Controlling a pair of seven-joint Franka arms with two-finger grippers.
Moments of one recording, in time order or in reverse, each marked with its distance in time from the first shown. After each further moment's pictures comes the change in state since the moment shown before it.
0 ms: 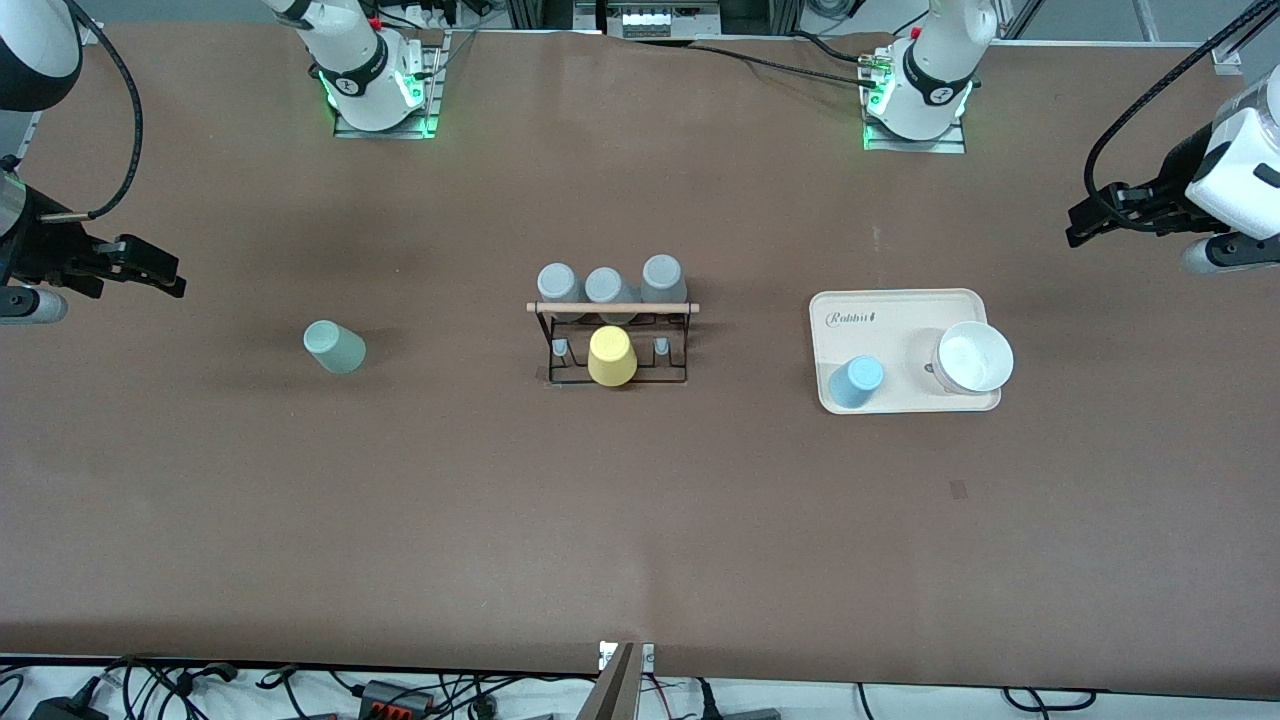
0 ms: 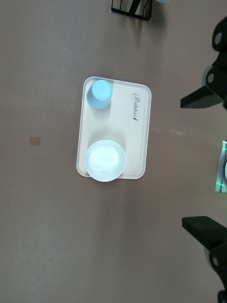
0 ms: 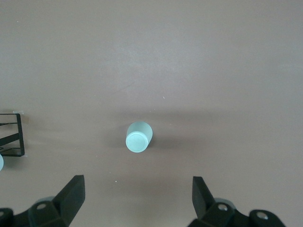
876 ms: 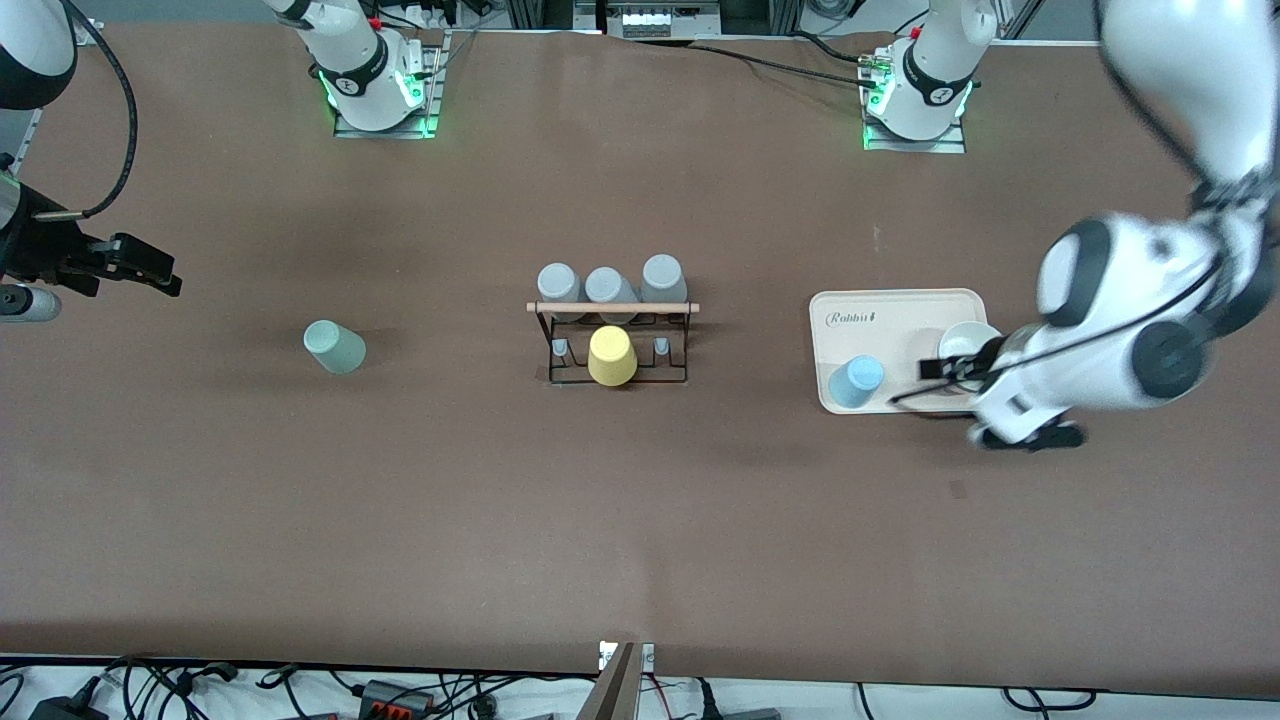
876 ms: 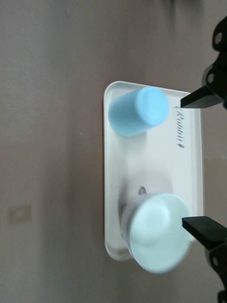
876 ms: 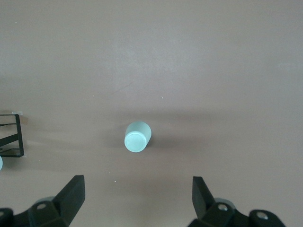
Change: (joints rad) left arm -0.102 0.566 -0.015 0.065 -0.035 0.299 -0.001; right arm -0.002 -0.003 -0.005 -0.001 0.000 -0.001 0.000
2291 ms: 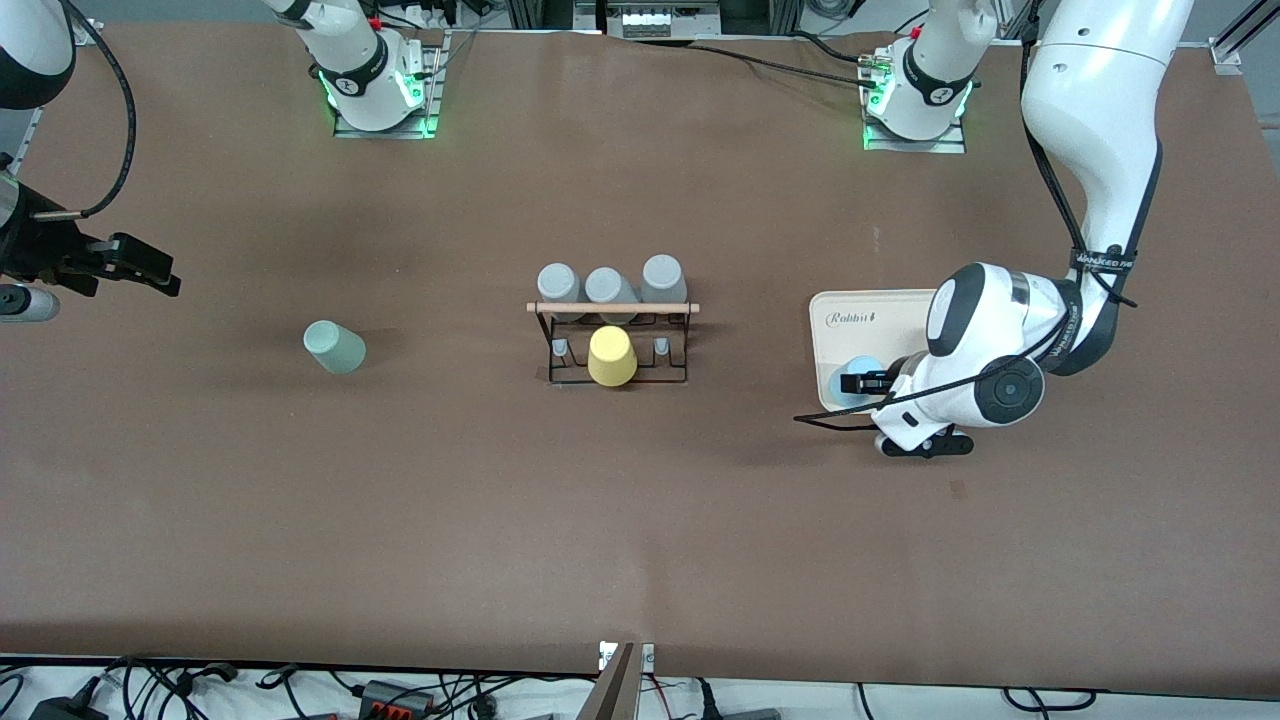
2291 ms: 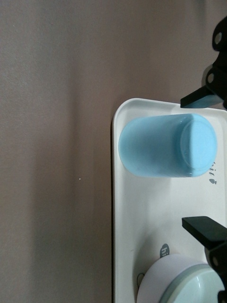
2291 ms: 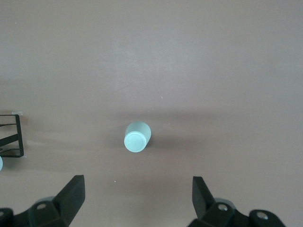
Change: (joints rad) left arm -0.067 0.044 -0.021 -0.120 0.000 0.172 -0.089; right arm -0.001 -0.001 -0.001 0.000 0.000 0.000 0.000
